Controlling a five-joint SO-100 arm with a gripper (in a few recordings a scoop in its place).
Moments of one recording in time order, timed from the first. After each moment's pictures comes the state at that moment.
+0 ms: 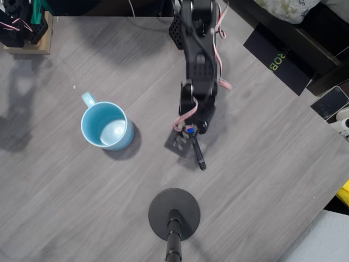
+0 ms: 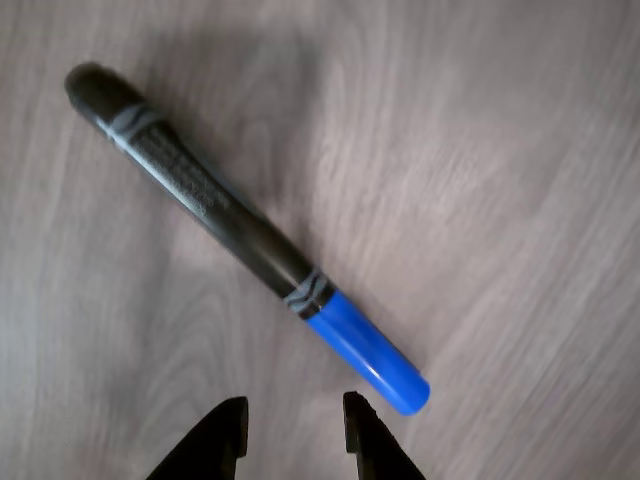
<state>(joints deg) -0.4 87.1 98.1 64.8 -65.6</state>
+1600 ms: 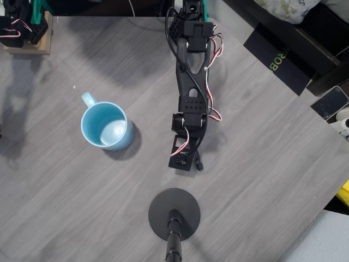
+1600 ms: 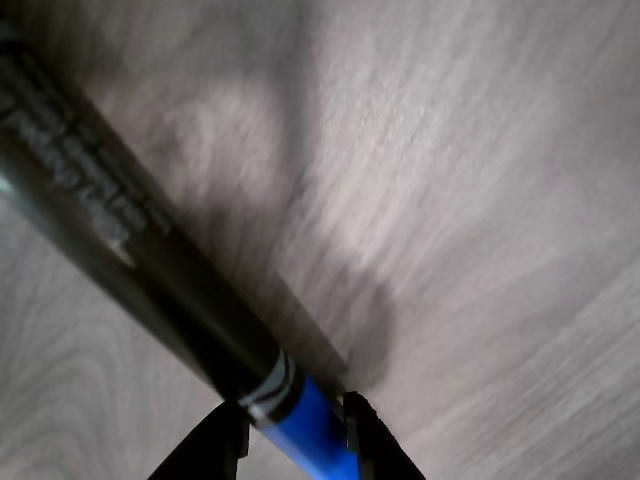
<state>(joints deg) 2.9 60.9 73.4 77.2 -80.7</state>
